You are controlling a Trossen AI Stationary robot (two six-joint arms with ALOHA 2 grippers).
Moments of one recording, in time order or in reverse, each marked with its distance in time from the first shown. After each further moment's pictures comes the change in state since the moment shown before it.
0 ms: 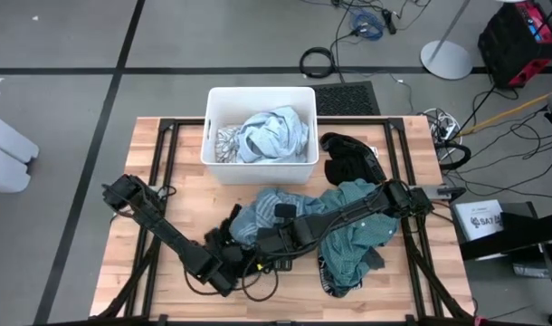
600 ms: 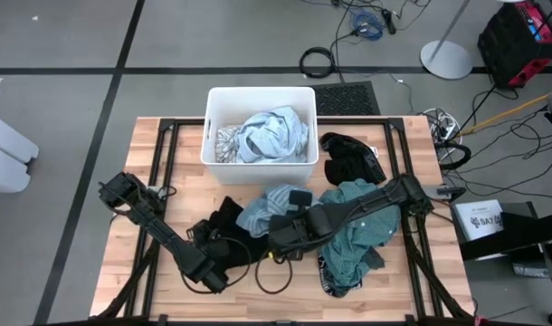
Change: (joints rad) left arm -0.032 -0.040 -0.002 -0.244 0.119 -0.084; right arm 0.010 -0.131 0.000 -0.164 0.094 0.072
